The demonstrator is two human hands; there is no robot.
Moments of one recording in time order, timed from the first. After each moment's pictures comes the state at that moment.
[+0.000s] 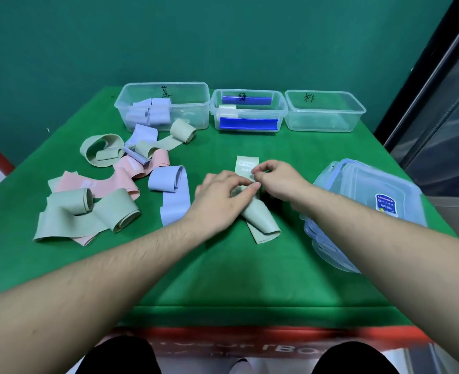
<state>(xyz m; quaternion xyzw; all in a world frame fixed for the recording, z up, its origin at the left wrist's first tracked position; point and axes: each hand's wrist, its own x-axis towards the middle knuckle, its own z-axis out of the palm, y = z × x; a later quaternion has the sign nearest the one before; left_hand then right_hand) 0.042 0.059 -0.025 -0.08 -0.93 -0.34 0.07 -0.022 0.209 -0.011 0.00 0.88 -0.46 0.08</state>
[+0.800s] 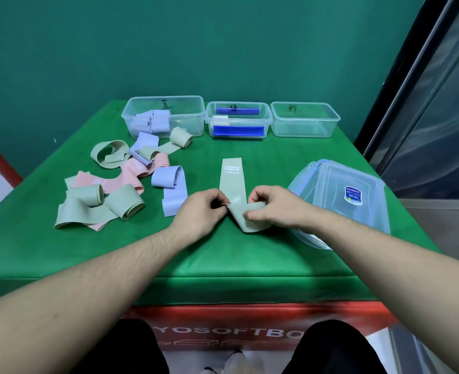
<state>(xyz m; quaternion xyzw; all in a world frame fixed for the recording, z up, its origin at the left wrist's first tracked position) 0.082 0.047 -0.034 -0.04 -0.92 -0.39 0.05 0.070 0.242 0.006 -0.15 0.88 -0.43 0.15</state>
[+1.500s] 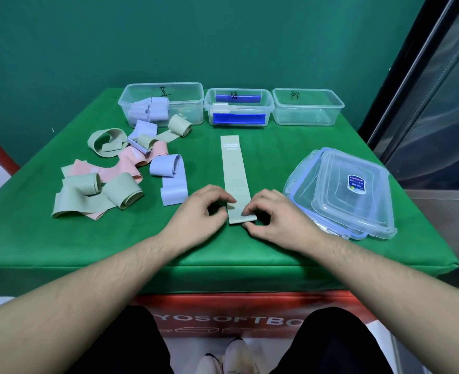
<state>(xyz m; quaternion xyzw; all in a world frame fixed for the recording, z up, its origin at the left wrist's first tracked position) 0.111 0.042 -0.045 -0.17 -0.89 -0.43 0.08 0.089 0.256 -0.052 -0.31 0.89 -0.32 -0.08</state>
